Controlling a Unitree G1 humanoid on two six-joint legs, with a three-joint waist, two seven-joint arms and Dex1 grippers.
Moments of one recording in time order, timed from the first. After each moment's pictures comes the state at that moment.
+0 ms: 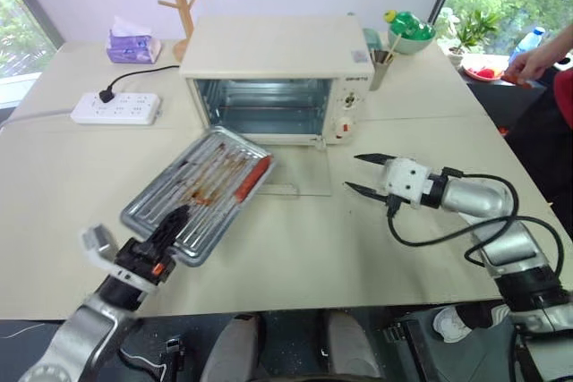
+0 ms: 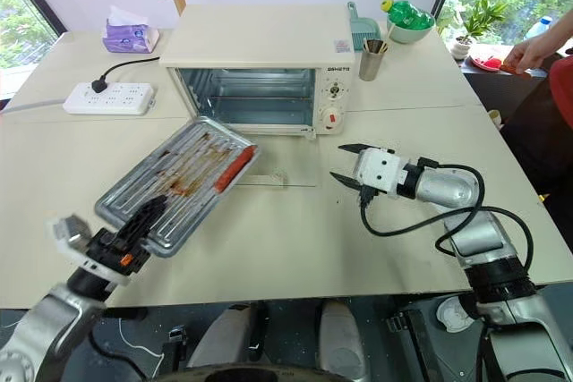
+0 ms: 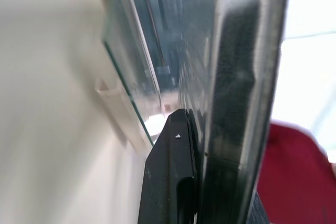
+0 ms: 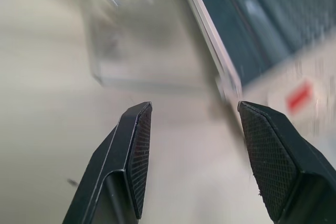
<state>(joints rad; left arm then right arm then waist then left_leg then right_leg) 0.41 0.15 0.56 -0.55 -1.95 0.76 0.10 -0.37 -0.72 0.12 0.11 0.05 -0.15 0.84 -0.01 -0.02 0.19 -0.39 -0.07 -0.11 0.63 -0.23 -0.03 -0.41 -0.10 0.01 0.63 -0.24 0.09</state>
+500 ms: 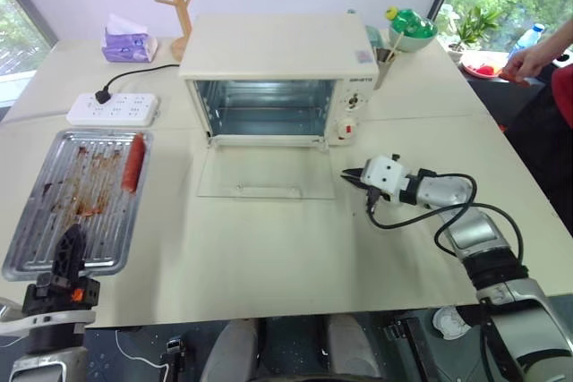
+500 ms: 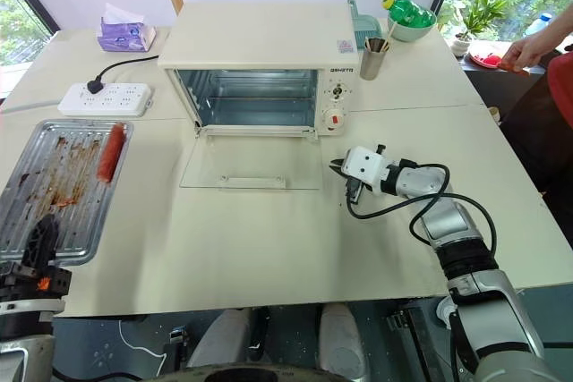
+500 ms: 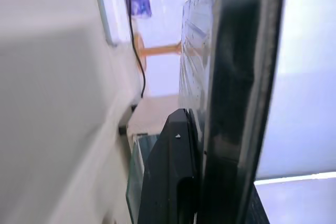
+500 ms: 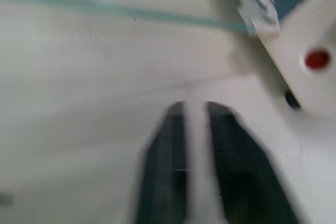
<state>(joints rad) 0.56 0.00 0.71 -0.60 -1.95 0.44 -0.02 -0.50 -0.60 0.19 0.38 -0.04 -0.22 0.84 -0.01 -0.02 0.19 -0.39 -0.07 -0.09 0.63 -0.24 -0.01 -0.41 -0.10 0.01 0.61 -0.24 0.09</state>
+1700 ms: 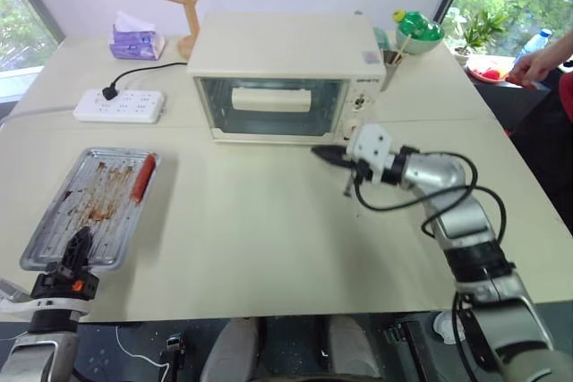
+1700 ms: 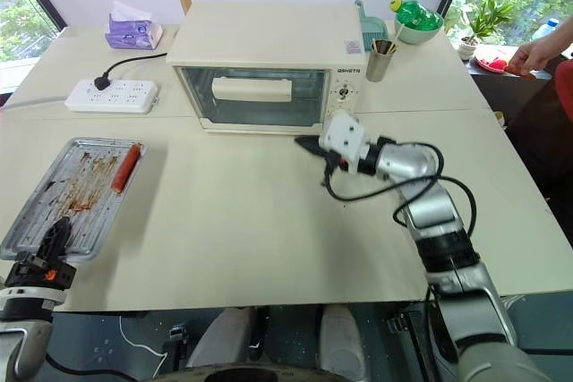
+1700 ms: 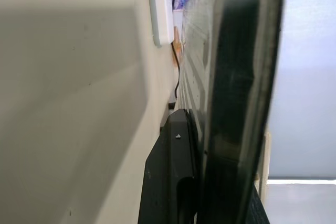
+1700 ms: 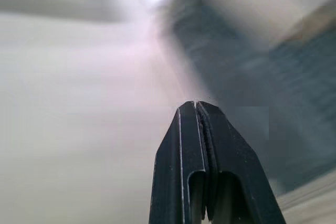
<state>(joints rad) 0.41 0.20 0.77 -0.28 -1.95 0.62 -0.02 -0.48 -0.53 0.14 -0.02 0.19 0.13 0.97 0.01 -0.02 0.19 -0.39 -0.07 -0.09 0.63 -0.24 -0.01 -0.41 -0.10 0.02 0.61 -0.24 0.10</state>
